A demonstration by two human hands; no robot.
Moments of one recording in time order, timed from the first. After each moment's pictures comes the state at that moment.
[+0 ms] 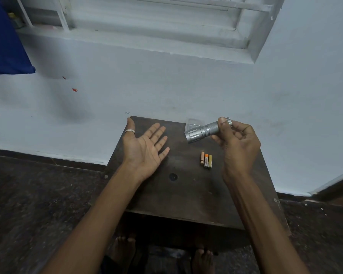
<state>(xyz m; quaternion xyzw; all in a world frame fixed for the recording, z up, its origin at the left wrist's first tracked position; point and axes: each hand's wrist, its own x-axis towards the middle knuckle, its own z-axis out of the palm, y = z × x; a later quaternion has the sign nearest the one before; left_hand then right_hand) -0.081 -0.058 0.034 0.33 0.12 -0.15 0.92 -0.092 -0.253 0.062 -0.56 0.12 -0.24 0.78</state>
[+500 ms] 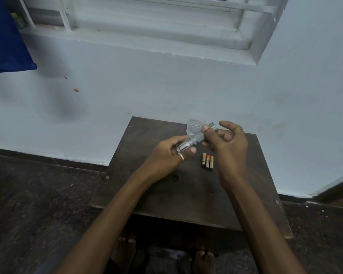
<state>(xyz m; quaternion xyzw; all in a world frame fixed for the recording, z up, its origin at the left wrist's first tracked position) -0.094 -0.084 0.028 0.77 -0.08 -0.08 0.63 -0.093 -0.241 0.057 -0.64 0.08 -0.17 0.74</state>
